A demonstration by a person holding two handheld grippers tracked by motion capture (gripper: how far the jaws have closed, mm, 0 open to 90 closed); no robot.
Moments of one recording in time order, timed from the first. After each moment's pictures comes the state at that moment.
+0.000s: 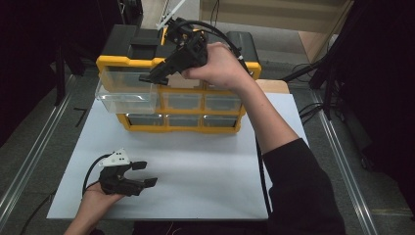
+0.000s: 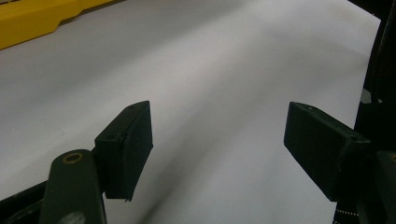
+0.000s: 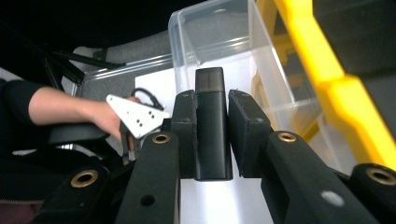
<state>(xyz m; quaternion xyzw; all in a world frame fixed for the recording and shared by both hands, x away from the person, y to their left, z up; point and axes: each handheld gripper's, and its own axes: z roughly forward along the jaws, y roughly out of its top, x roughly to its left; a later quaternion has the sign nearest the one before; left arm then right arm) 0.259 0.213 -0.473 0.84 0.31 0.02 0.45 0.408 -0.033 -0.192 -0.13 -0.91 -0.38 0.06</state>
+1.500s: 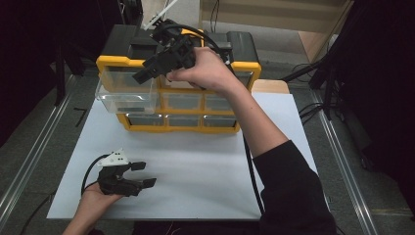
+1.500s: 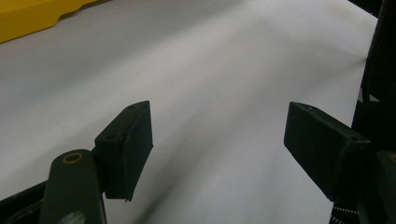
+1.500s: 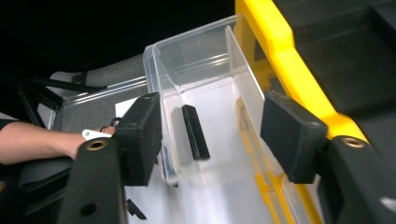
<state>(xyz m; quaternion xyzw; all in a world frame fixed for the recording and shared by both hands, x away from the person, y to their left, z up) 0.260 0.216 -0.473 0.84 0.31 0.01 0.44 0.406 -0.018 -0.201 -0.17 -0.90 -0.41 0.02</state>
